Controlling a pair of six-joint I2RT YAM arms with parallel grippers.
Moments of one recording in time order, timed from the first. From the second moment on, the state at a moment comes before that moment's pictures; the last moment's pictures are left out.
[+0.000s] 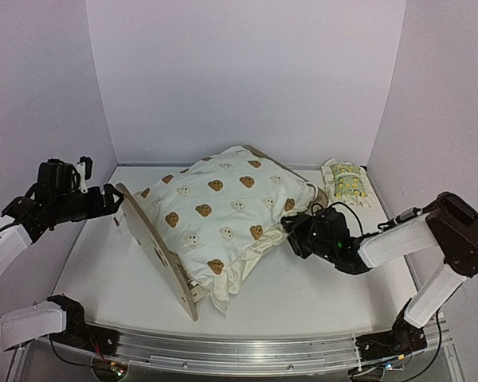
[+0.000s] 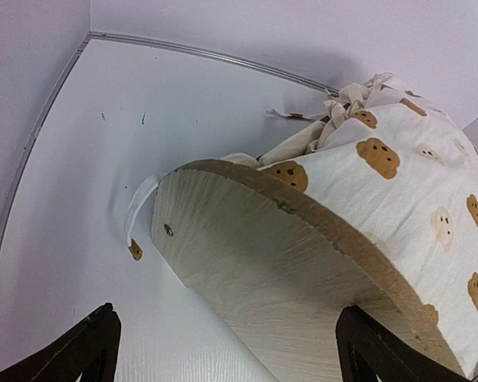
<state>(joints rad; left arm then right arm) -0.26 0.84 0.82 -0.56 0.04 -0.38 0.76 1.63 0.60 0.58 0.20 1.46</state>
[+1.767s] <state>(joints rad) -0.24 1.79 1.27 -0.18 0.11 -0.28 1.01 1.63 0.62 0.48 0.52 1.35</state>
